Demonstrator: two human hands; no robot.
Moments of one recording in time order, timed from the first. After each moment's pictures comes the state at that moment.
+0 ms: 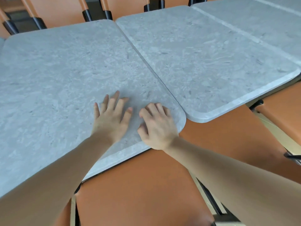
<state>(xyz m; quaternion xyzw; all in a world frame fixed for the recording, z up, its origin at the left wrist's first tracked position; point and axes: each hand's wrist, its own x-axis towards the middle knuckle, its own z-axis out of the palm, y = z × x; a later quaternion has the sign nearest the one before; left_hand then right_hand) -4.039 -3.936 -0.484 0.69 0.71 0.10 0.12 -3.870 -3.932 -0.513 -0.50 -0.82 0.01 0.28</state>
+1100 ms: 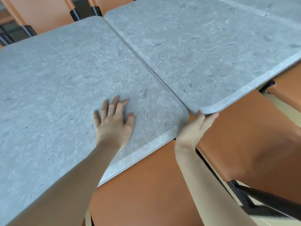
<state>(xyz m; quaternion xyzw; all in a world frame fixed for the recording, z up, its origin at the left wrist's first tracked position) -4.026 -3.922 -0.496 0.66 0.74 0.07 0.12 -3.845 -3.938 -0.516 -0.63 -0.10 0.37 0.68</state>
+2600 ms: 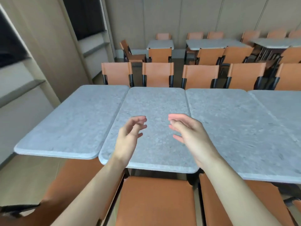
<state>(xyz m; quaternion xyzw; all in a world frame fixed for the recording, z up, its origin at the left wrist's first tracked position) -3.986 -4.161 -0.140 0.33 0.64 0.63 0.28 -3.822 -4.077 -0.103 -0.38 -0.64 0.59 0.33</state>
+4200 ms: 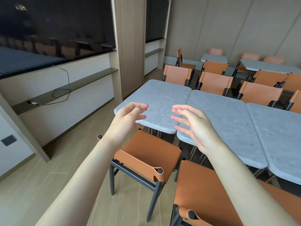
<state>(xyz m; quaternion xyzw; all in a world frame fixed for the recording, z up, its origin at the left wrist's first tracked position) -4.158 -4.642 -0.070 0.27 0.69 0.64 0.21 -4.023 -4.480 -0.064 -0.25 -0.67 0.65 0.25</state>
